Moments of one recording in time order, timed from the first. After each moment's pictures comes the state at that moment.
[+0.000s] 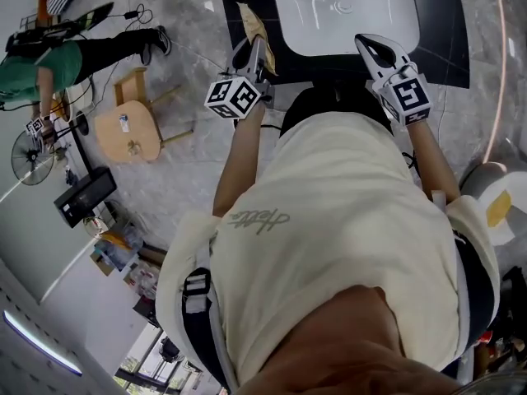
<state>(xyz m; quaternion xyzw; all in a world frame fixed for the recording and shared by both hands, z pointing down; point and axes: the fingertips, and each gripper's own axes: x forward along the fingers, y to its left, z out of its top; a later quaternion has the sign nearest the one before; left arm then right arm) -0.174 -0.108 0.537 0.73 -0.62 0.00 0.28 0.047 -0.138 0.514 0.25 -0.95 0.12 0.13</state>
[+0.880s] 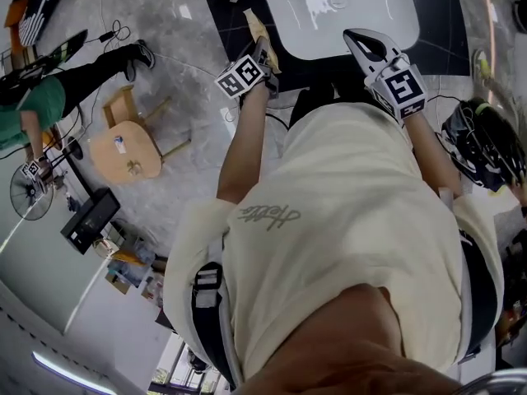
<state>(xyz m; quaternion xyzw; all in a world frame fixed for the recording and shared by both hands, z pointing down) -0.234 -0.141 0.722 0.62 -0.61 0.06 0.48 -0.011 -0.170 0.541 0.27 -0.94 0.15 0.16</state>
